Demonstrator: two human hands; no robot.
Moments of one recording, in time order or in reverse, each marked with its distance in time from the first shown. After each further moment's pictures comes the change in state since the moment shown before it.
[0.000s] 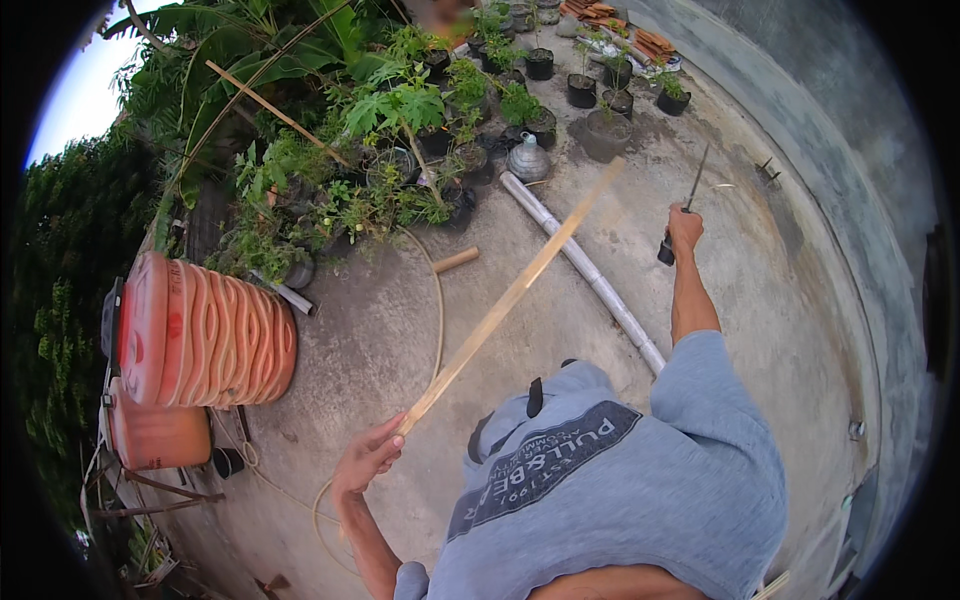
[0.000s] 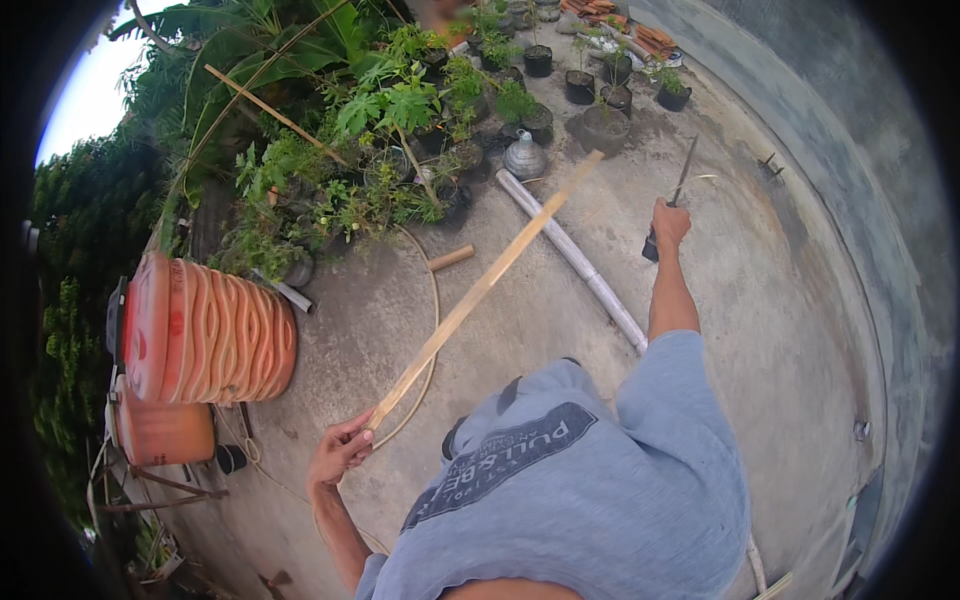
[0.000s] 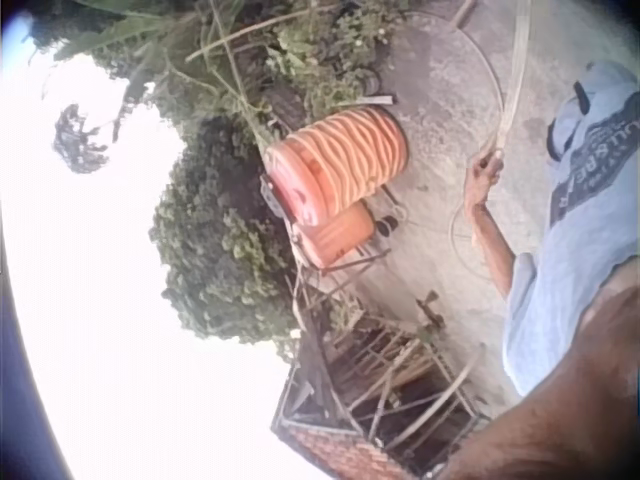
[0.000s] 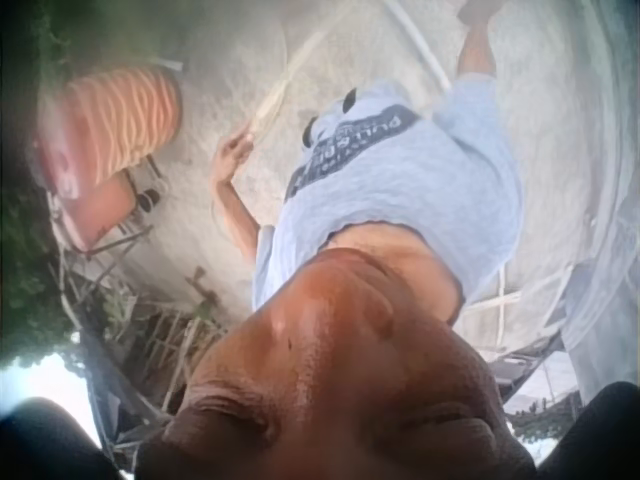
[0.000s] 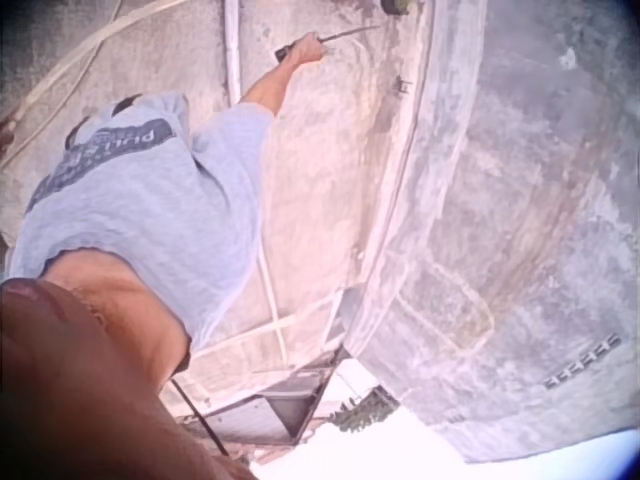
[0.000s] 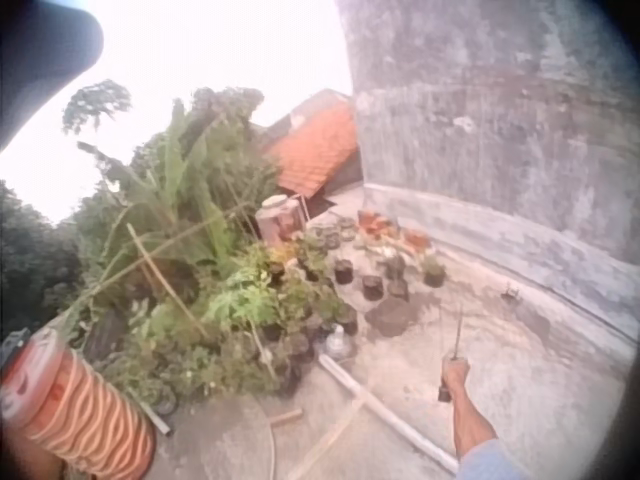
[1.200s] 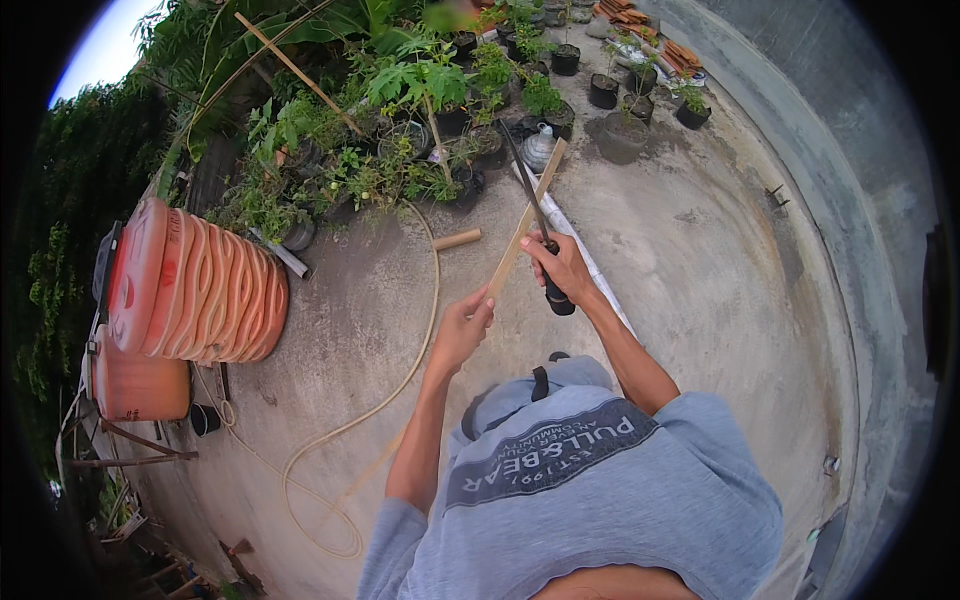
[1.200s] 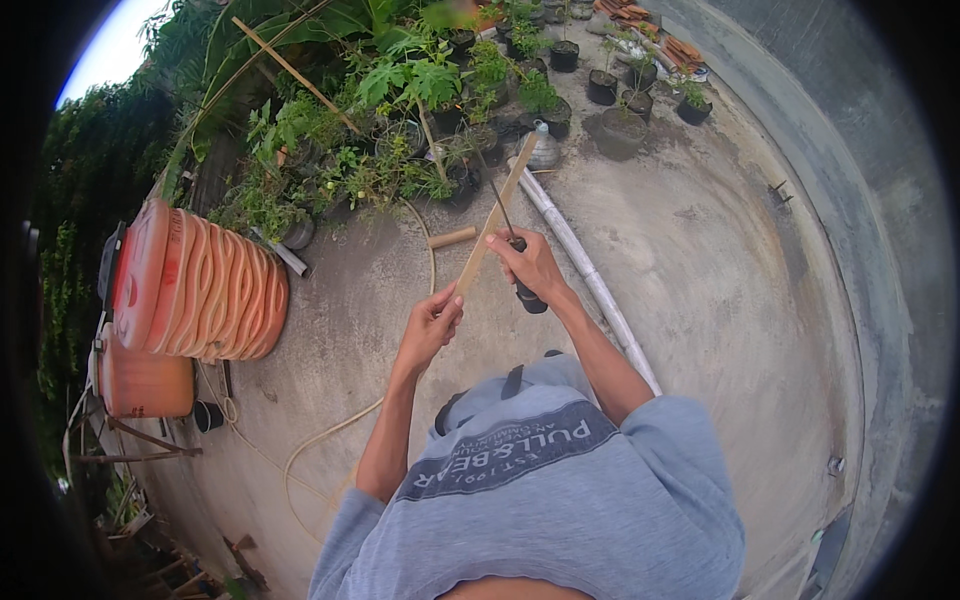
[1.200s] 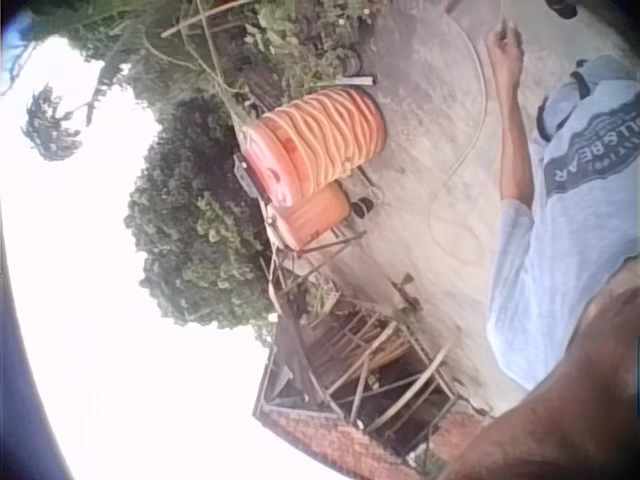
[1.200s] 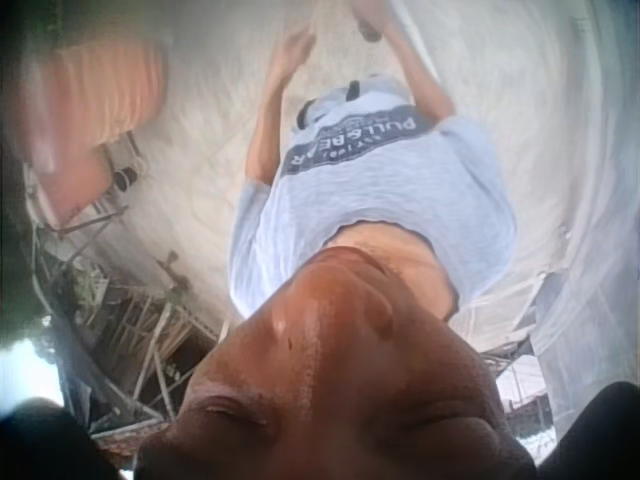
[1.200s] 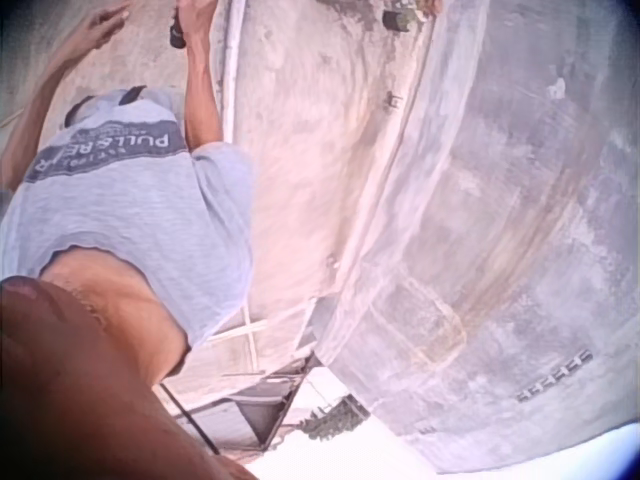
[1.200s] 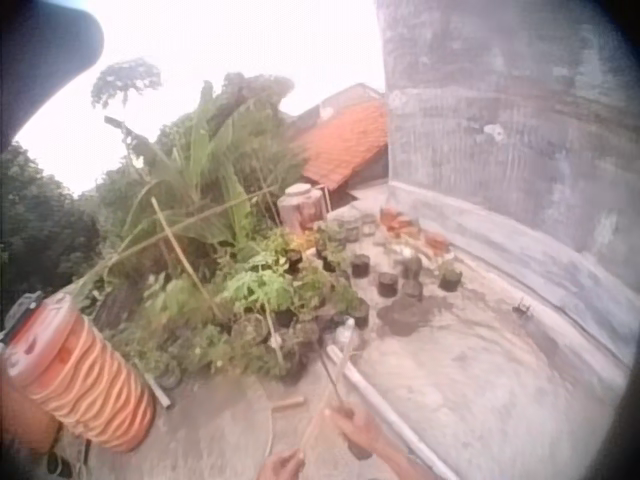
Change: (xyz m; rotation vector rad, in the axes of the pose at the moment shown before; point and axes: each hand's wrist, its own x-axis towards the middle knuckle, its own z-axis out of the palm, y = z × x) left_hand 0.160 0.041 0.111 -0.018 -0.007 0.366; right_hand -0.299 -0.119 0.023 0.399 -1.157 -0.282
